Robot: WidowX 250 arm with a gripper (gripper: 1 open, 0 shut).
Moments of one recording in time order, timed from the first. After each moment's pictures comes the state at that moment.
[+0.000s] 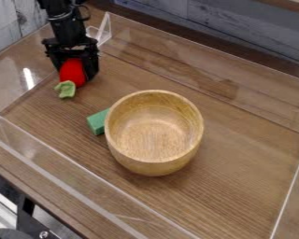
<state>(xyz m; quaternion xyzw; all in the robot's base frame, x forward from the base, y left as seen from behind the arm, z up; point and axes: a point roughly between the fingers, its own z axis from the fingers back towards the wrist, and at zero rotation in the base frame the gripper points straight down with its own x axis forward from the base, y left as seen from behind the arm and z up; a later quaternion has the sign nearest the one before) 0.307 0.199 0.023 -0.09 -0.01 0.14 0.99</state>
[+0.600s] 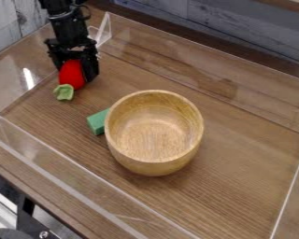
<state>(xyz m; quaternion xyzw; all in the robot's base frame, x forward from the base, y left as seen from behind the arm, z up) 0.307 0.183 0.024 -0.11 0.02 0.06 0.99</state>
